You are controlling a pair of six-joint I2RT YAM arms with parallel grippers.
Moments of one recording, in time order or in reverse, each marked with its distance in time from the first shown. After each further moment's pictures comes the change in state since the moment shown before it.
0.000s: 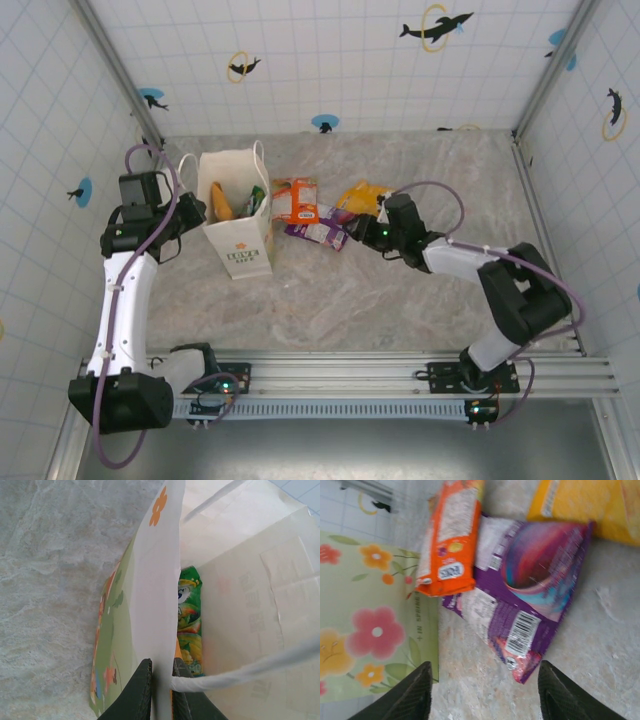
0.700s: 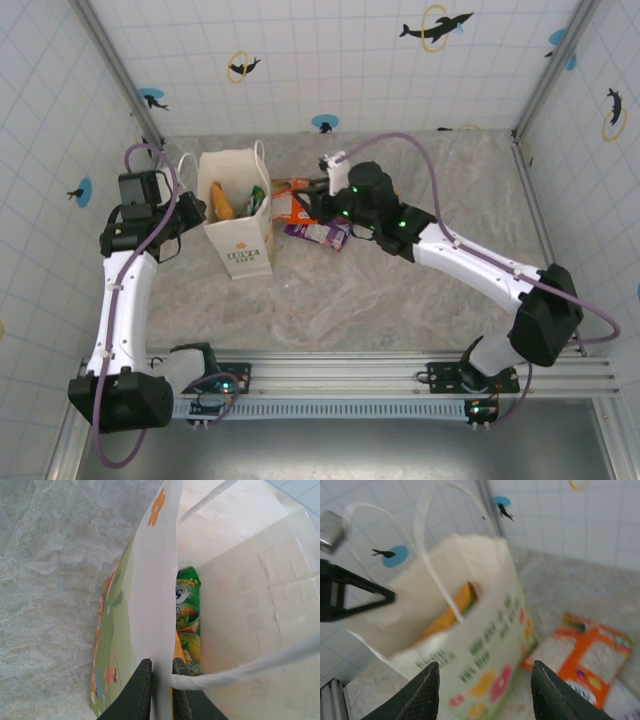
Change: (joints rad) left arm 0.000 0.004 0.010 -0.007 0.003 0.000; right arm 0.275 -0.151 0.422 -0.249 0.225 -0.560
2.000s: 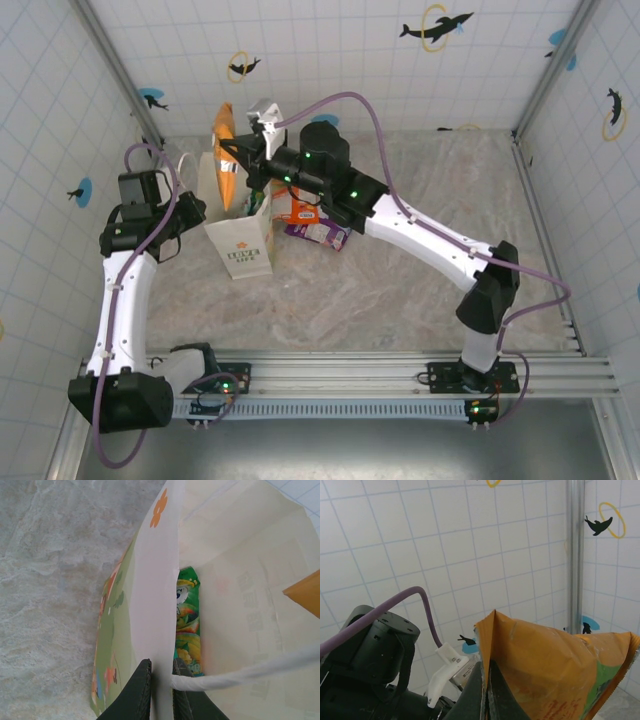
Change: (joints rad) left arm 0.000 0.000 0.002 0.000 -0.002 0.000; right arm 0.151 0.359 0.674 0.083 -0.089 -0.182
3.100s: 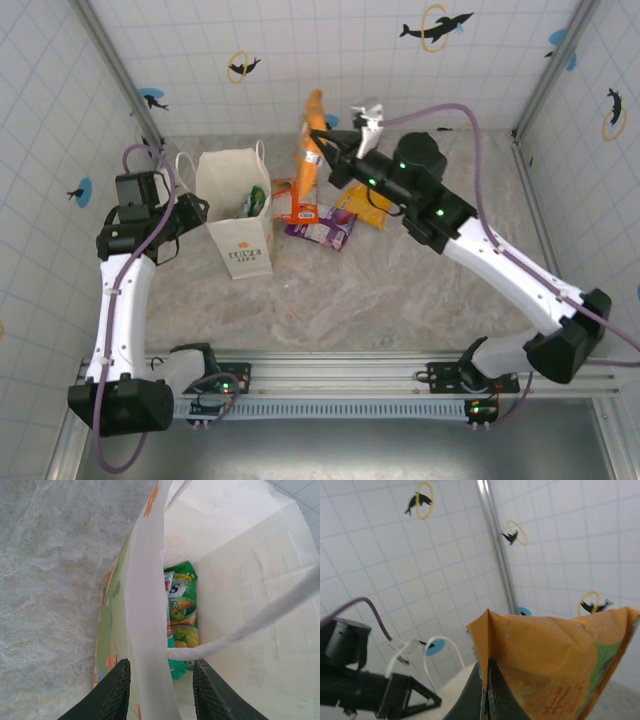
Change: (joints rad) left arm 0.000 -0.018 0.017 -0.046 0.002 0.007; right arm -0.173 -0.425 -0.416 0.019 0.046 0.098
